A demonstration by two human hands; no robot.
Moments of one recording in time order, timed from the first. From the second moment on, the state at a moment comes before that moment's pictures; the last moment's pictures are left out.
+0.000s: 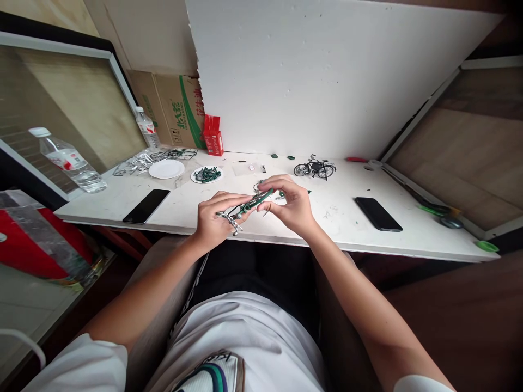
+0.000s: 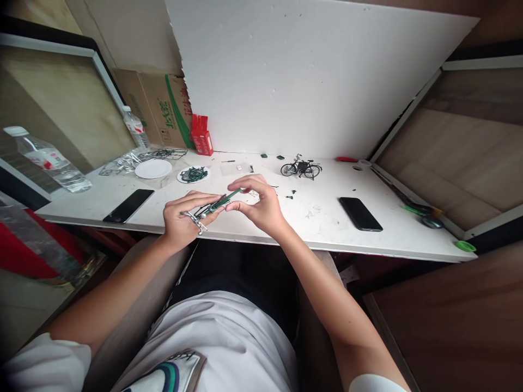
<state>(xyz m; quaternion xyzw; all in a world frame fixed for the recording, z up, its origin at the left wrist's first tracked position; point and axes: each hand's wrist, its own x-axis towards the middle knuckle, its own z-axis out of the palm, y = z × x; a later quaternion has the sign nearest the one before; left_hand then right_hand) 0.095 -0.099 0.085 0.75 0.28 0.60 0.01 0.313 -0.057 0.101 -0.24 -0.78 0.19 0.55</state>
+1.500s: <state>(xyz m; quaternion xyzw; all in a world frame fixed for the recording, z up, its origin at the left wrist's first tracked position) 0.112 -0.106 0.078 0.65 0.37 0.66 0.02 0.296 -0.071 0.092 -0.29 -0.79 -0.07 0.53</state>
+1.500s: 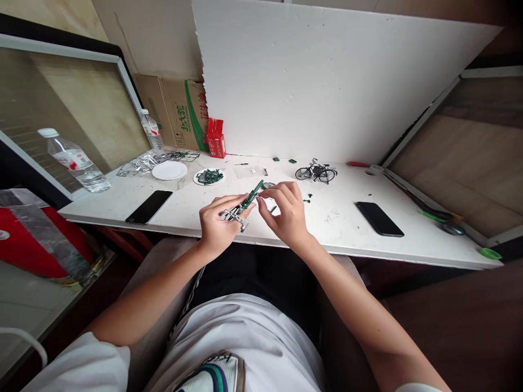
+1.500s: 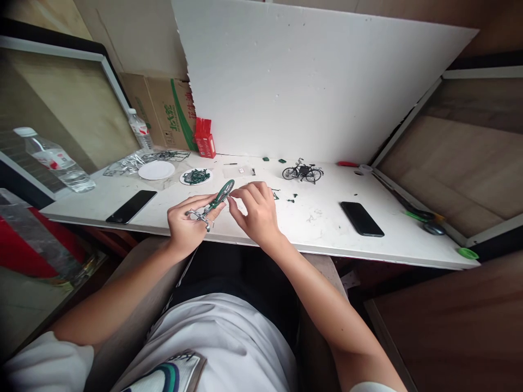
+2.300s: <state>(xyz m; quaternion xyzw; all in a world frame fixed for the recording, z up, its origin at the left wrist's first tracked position) 0.119 -0.111 0.077 0.63 0.39 0.67 0.09 0.292 -0.072 0.088 -0.30 -0.79 -0.02 0.53</state>
